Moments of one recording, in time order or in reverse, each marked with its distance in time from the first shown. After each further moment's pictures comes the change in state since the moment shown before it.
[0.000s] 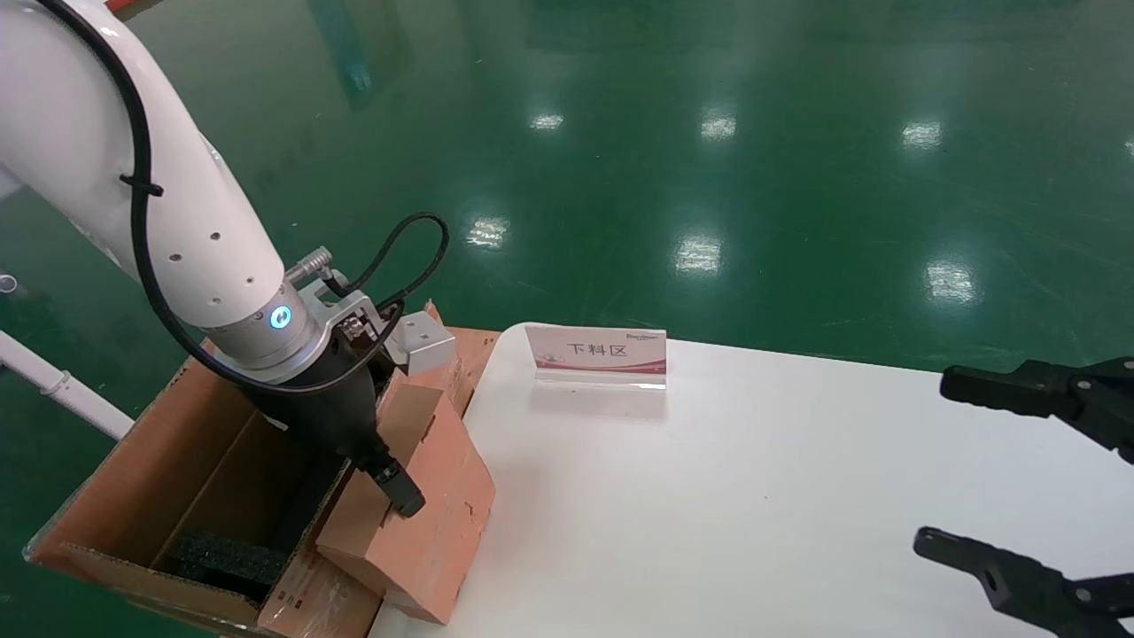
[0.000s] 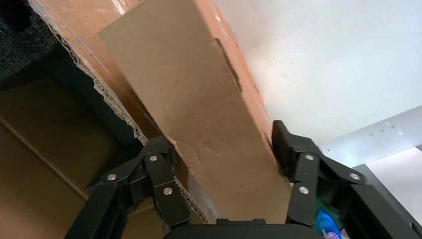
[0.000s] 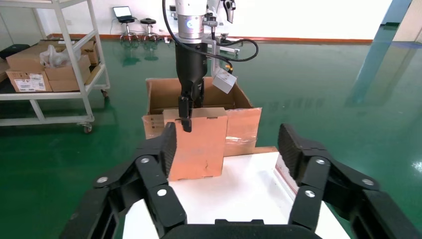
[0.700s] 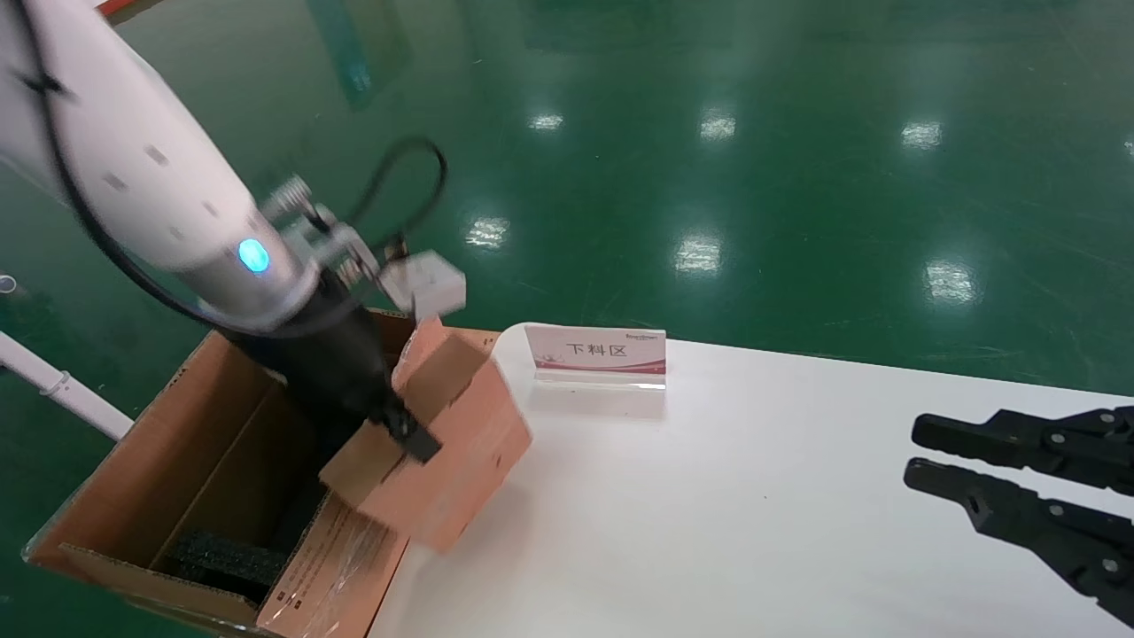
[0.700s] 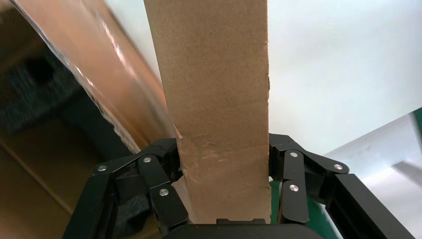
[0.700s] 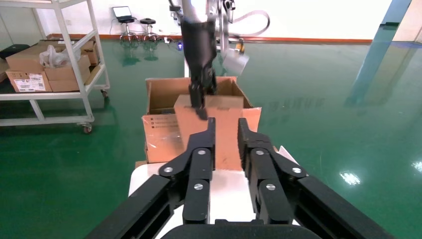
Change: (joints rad) left arm -0.107 -0.034 -0.072 0.048 -0.074 0.008 0.077; right arm 0.000 0.000 -0.001 -0.001 0.000 0.000 0.000
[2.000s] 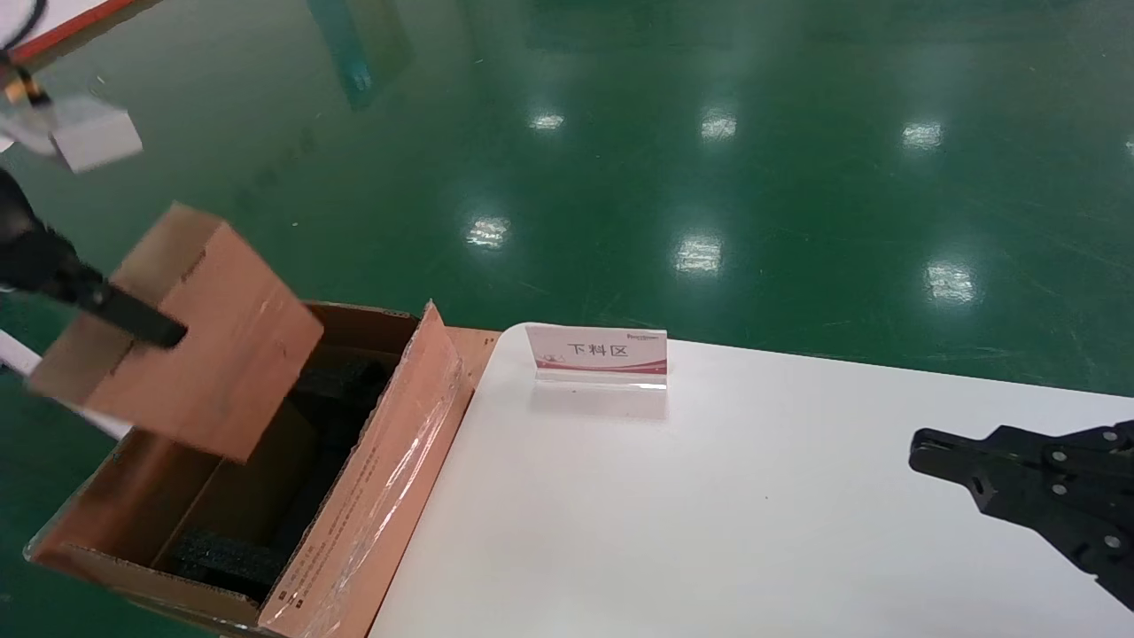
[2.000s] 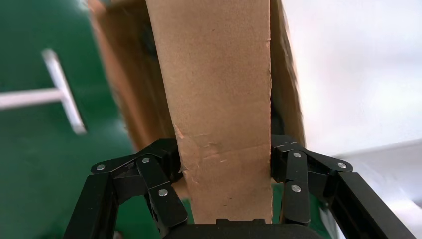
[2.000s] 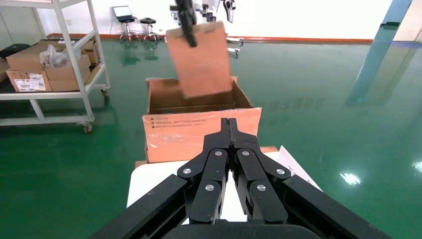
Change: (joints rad) left arm -0.550 -0.117 0.543 0.362 -0.179 0.087 0.365; right arm 0.001 0.001 -0.003 0.000 0.002 0.001 -0.001
